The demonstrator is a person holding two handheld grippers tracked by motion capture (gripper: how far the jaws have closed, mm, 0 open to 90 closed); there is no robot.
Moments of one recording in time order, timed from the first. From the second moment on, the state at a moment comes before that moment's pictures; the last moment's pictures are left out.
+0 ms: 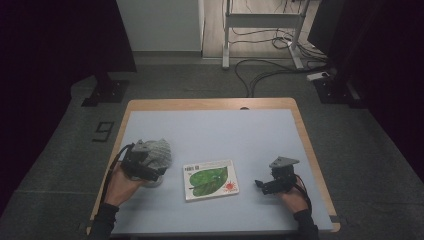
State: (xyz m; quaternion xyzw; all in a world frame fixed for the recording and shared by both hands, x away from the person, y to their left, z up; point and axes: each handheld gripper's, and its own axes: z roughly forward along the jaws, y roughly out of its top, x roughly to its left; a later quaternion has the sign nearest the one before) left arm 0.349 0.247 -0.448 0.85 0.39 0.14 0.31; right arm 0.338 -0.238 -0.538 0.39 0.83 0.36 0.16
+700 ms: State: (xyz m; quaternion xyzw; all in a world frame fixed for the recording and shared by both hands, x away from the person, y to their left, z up) left arm 0.386 0.269 -0.484 0.85 0.43 0.14 0.27; right arm 0.338 -0.238 -0.538 0.39 0.83 0.36 0.16
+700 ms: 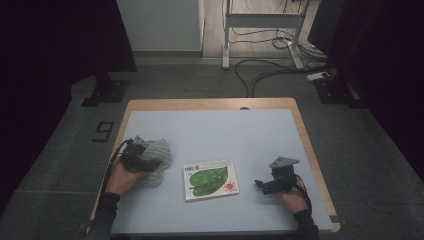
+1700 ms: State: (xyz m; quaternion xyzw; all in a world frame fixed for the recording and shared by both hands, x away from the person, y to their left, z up) left arm 0.364 0.271 -0.455 0.85 0.40 0.13 0.31; right arm 0.338 -0.238 -0.538 0.39 0.83 0.36 0.16
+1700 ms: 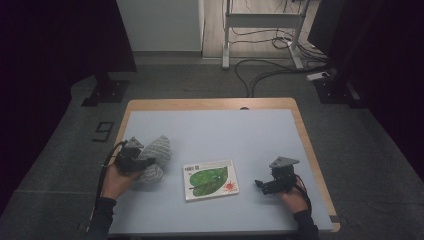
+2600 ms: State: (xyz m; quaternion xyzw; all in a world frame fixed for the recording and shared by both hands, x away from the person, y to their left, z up) left arm 0.355 0.204 -0.432 0.87 0.33 0.10 0.36; right arm 0.338 -0.238 -0.538 0.39 0.83 0.36 0.16
